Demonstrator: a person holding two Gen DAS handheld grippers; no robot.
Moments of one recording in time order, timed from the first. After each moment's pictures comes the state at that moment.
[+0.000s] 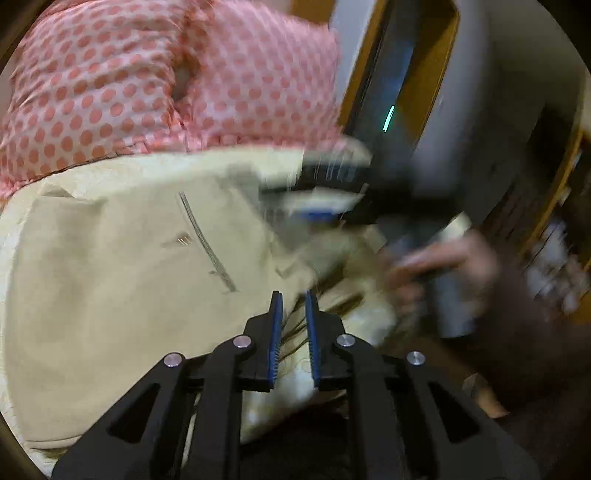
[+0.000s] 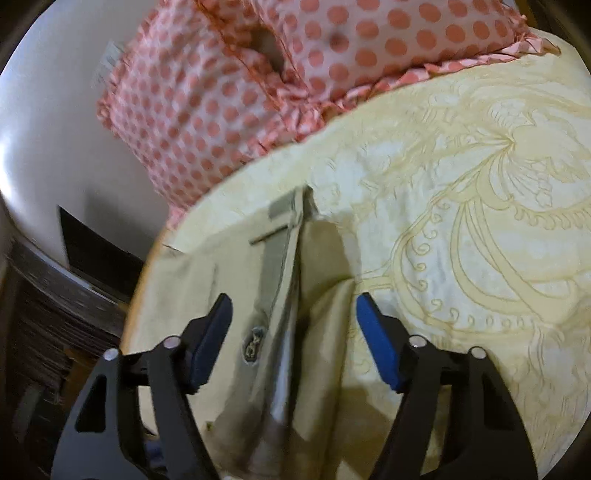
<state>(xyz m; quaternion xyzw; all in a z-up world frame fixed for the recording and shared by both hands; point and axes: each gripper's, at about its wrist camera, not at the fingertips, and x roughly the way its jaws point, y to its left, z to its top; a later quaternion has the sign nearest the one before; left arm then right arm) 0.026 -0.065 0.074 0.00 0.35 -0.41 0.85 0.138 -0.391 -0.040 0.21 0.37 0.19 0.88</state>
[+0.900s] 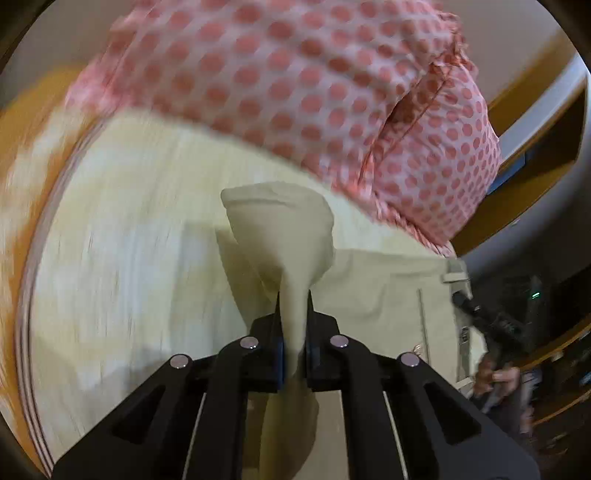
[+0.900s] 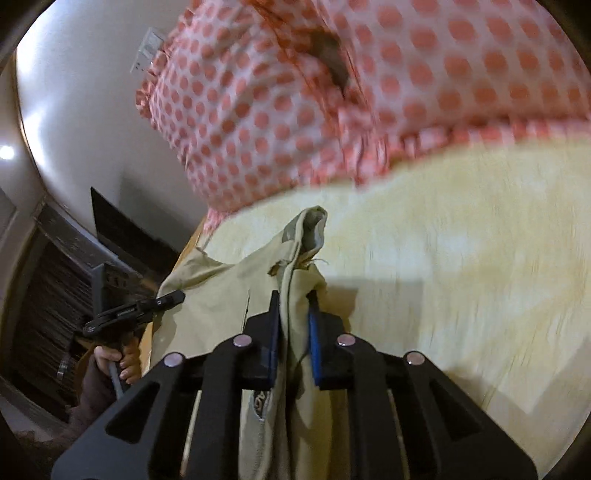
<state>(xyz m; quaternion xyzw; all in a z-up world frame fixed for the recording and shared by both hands) 0.264 0.069 0.064 -0.17 0.44 -0.26 0.84 0.212 -0.388 0.028 0.18 0.32 0.28 0.89</state>
